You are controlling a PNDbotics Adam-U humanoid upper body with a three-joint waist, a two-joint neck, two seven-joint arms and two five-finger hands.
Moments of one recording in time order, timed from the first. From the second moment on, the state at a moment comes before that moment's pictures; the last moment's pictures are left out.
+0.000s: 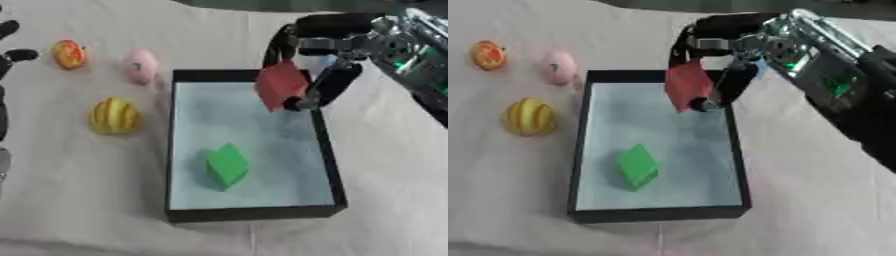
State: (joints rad) left arm -0.27 0.49 -0.03 -1.98 0.36 0.09 0.47; right arm -1.05 -0.63 0.70 -1.58 0.39 0.03 0.66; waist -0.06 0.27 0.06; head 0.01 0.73
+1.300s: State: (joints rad) left arm -0.27 0.49 -0.04 -1.98 0.36 0.09 0.46; right arm -1.02 -0.59 0.71 -1.73 0.40 0.23 0.79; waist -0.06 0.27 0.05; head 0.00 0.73
